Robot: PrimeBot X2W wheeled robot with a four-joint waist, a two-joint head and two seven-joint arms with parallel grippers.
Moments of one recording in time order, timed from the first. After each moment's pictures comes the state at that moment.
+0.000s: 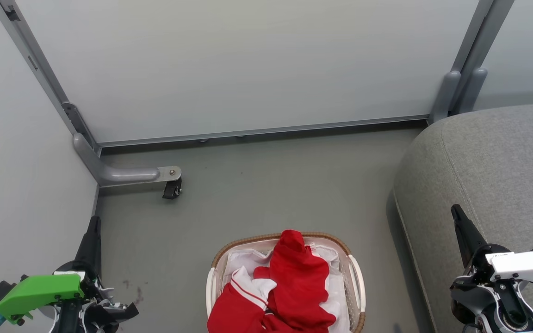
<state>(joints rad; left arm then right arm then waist) -0.10 0.05 0.11 0.24 -1.61 -0.13 0.11 -0.11 -0.05 -0.11 0.25 1.61 0.13 0.12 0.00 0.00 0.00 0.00</state>
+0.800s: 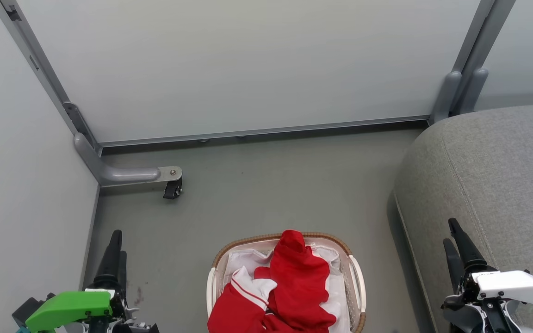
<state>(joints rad) -0.05 0.04 0.03 0.30 -1.57 -0.12 0.04 -0.07 -0.03 -0.08 0.30 1.55 0.13 0.05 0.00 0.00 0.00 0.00</state>
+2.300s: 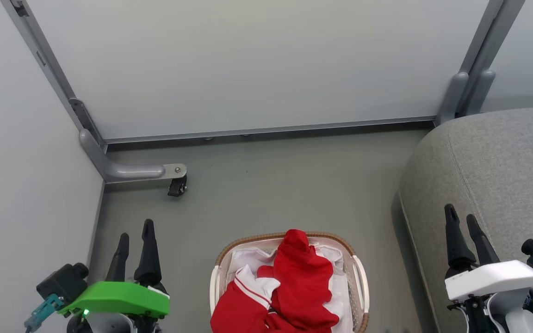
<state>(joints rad) -0.04 0.04 -0.10 0.21 -0.79 -0.07 -0.12 -0.05 -0.04 -0.07 0.18 0.72 0.13 -0.12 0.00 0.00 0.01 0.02</state>
